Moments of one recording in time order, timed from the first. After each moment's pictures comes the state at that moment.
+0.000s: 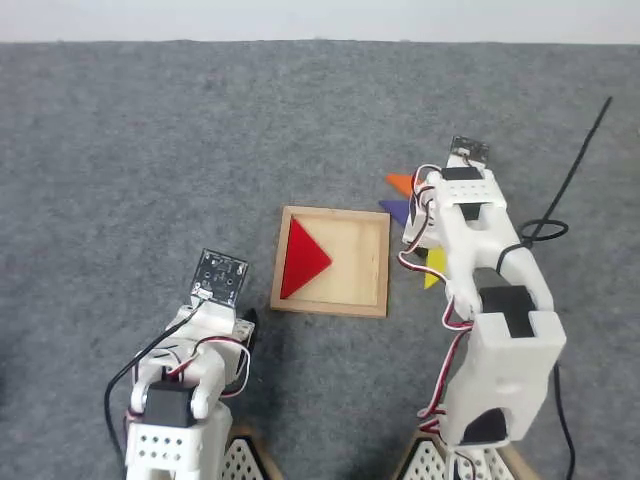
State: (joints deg) left arm -1.0 -103.0 97.1 72.2 -5.8; right arm -8.0 21.7 10.3 64.5 -22.6
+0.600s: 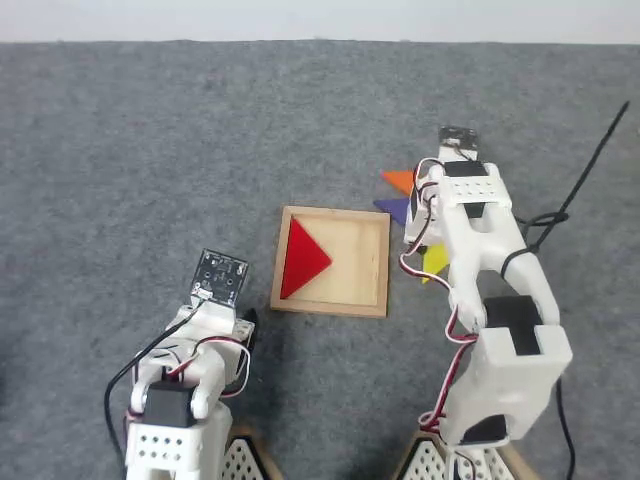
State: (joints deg) left arm -1.0 -103.0 97.1 72.2 -5.8; right arm -8.1 16.4 10.4 67.6 -11.7
